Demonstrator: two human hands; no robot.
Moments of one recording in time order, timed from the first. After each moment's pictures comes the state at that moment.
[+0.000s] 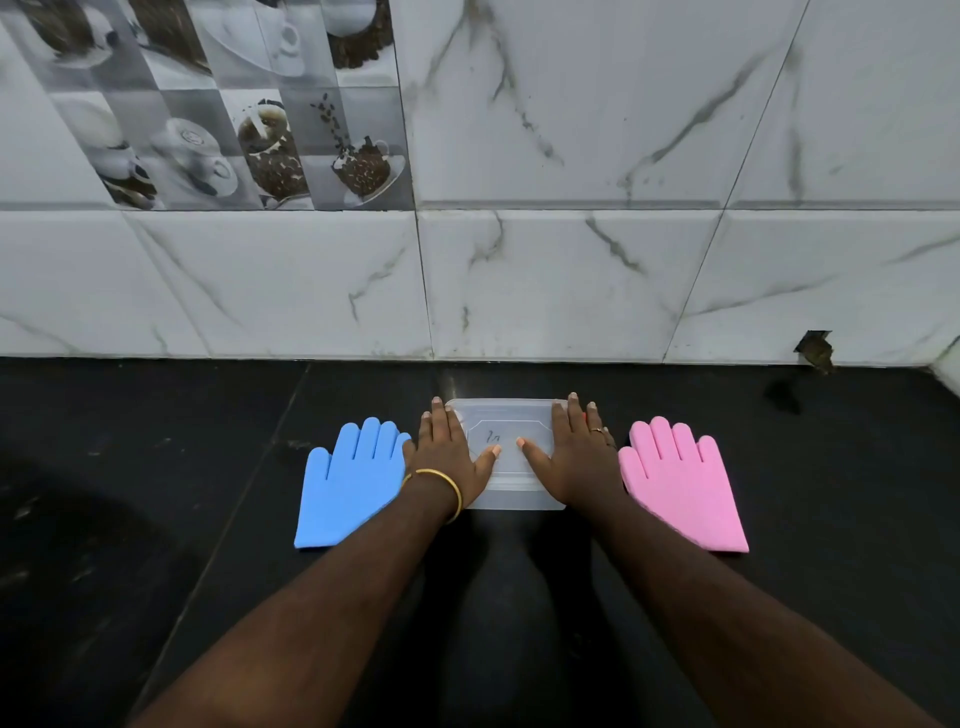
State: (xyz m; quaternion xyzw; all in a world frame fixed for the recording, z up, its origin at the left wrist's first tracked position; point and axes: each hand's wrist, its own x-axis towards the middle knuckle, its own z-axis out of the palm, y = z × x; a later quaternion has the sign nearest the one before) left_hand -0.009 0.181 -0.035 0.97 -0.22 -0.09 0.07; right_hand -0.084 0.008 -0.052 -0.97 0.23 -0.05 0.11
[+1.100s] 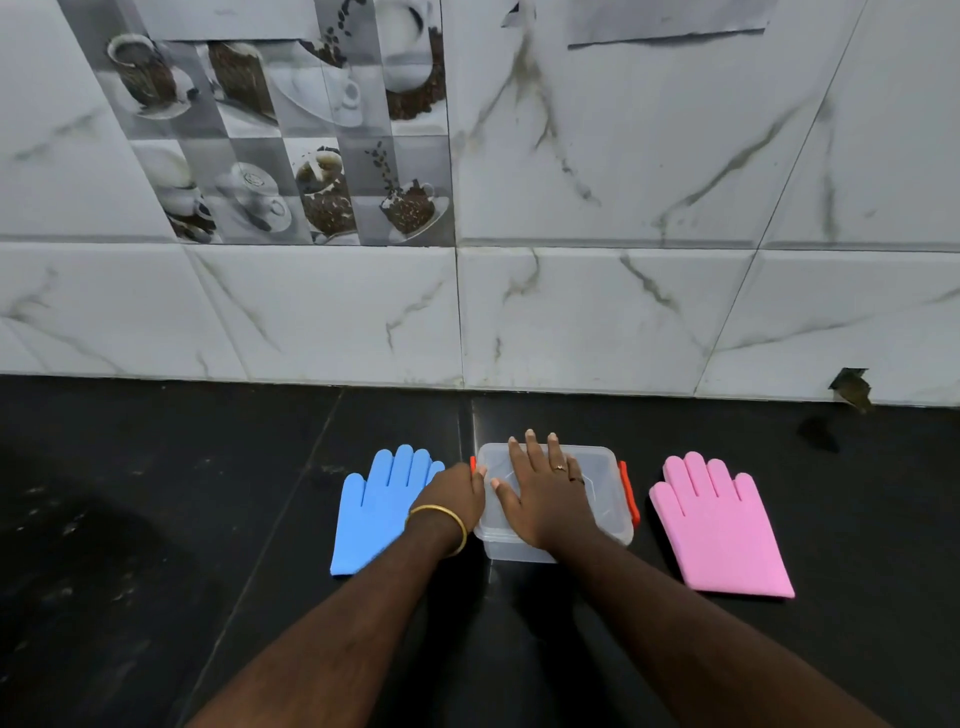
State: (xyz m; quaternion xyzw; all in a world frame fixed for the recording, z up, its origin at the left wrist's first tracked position) left_hand 0.000 0.219 -0.023 0.95 -0.16 -0.12 0.23; right_hand -0.051 0.076 -0.067 -0.99 0.13 -0.04 0.09
